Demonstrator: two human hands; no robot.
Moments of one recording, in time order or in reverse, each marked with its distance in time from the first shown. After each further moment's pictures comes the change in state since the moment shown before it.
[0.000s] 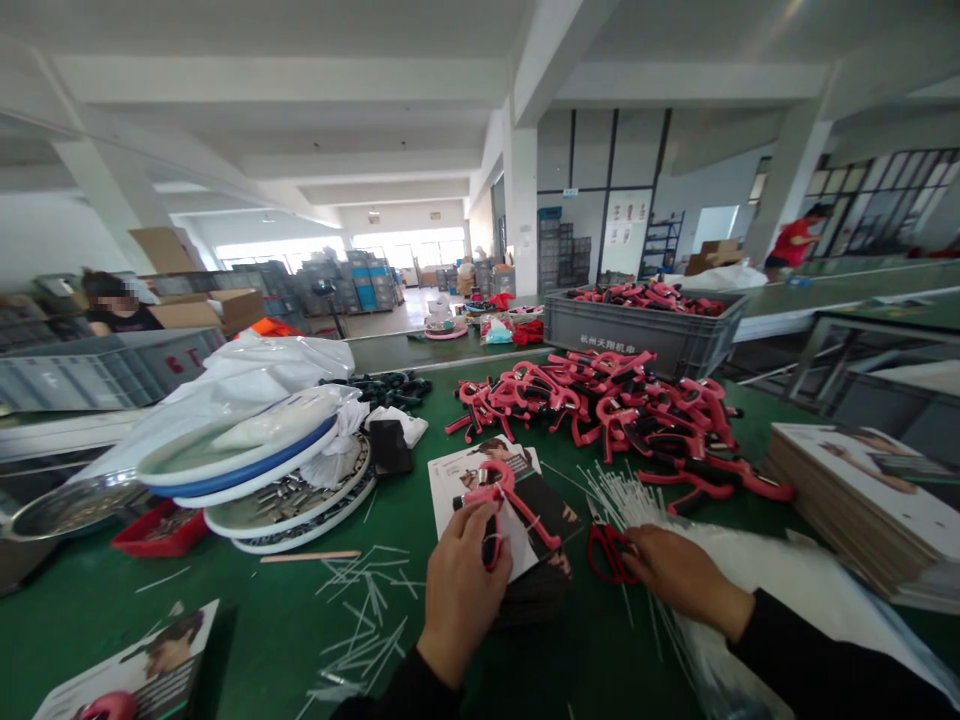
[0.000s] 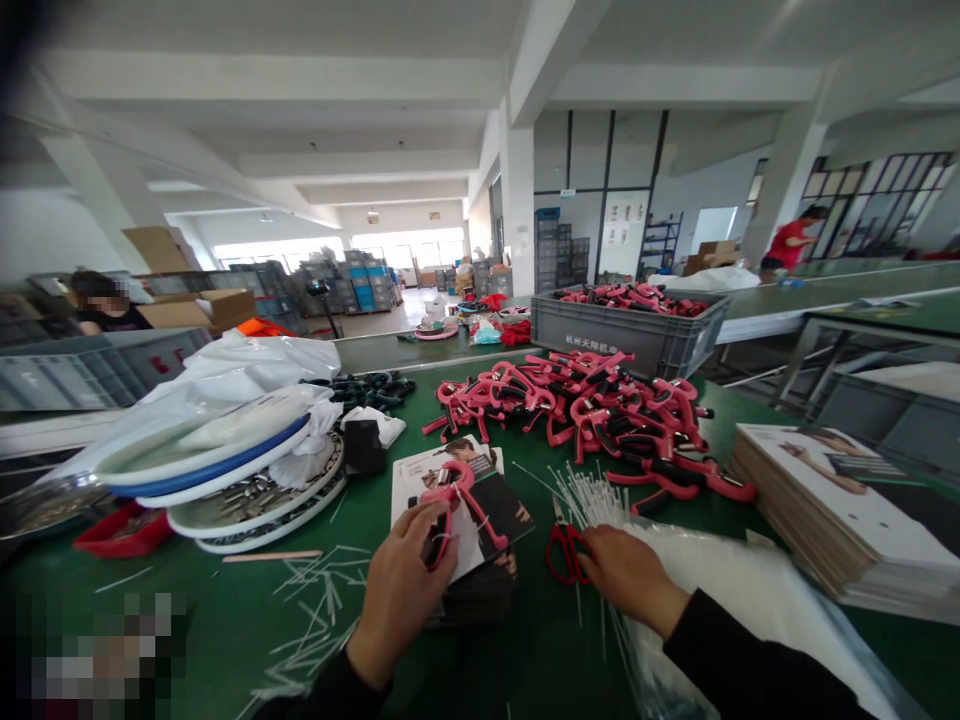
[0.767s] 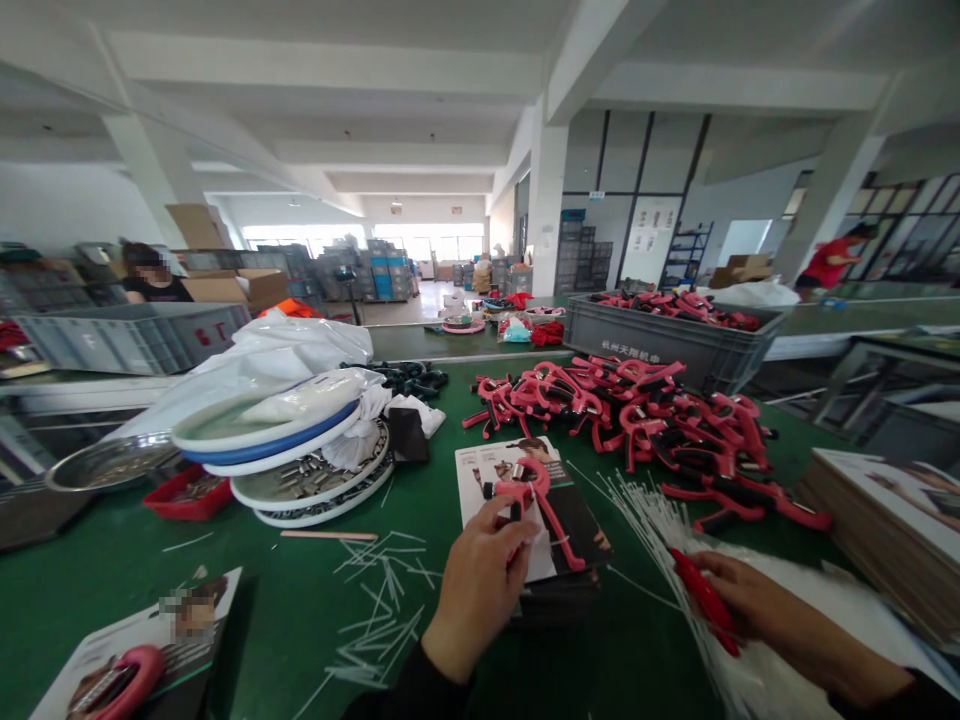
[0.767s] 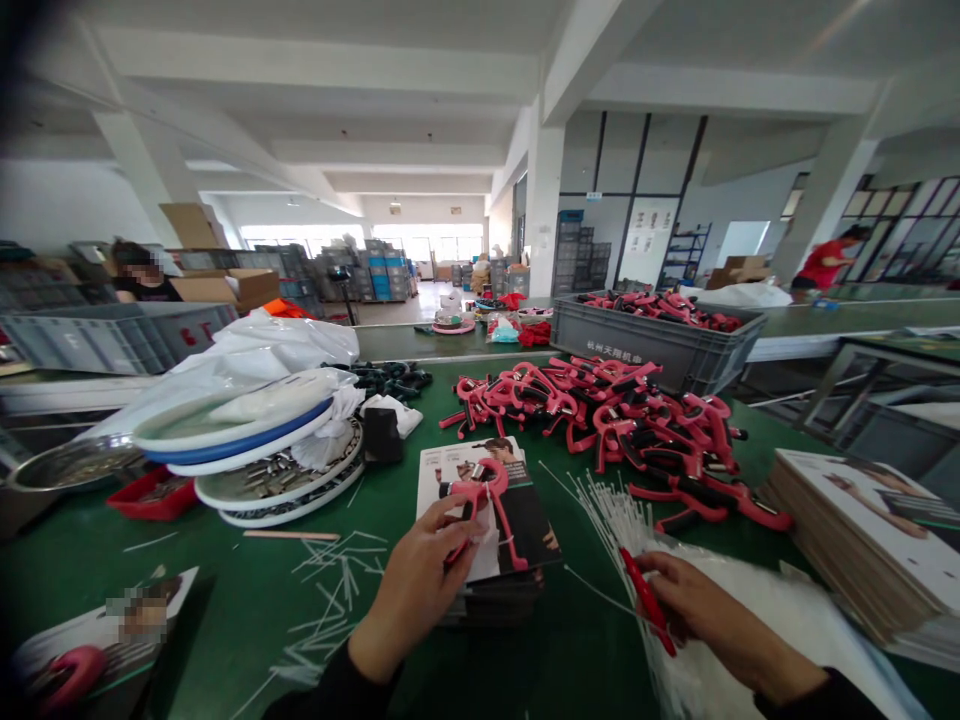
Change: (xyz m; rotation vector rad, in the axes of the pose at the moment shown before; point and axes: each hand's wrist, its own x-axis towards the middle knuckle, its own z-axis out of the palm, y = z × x) left_hand 0.002 -0.010 -0.018 -0.125 -0.168 0.084; right_hand -0.029 0.018 -0.018 0.791 -0.082 0.327
